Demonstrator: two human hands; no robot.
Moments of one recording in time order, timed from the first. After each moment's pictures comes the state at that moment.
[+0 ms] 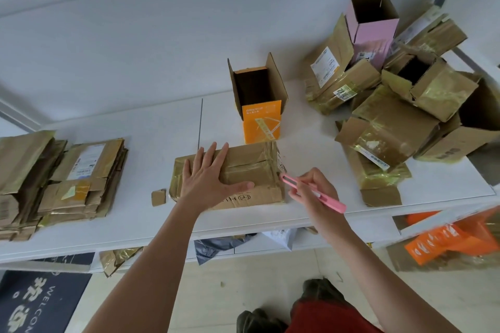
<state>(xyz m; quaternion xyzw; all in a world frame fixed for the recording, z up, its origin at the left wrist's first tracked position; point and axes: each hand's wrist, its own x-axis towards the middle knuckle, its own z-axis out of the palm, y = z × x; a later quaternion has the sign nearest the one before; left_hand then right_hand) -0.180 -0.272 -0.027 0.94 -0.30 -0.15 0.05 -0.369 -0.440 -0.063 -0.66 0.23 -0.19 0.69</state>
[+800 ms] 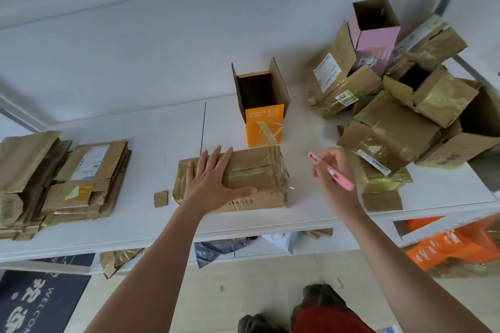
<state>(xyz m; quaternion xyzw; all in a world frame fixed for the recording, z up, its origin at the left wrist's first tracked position) -0.184 -0.270 -0.025 0.94 -0.31 -0.15 0.05 -0.349 -0.488 -0.073 -0.73 0.23 -0.29 0.58</state>
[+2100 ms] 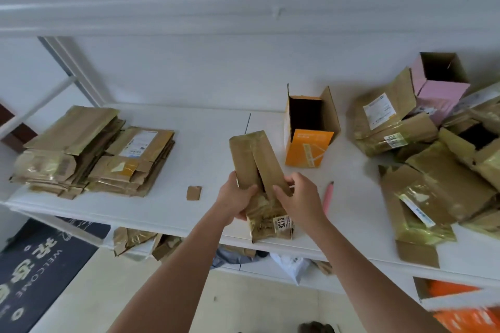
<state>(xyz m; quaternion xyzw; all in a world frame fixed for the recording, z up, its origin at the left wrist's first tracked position) -0.189 -0.245 -0.015 0.82 0.04 -0.29 0.50 -0.264 -0.392 -0.039 -0.88 0.17 -0.11 0.42</state>
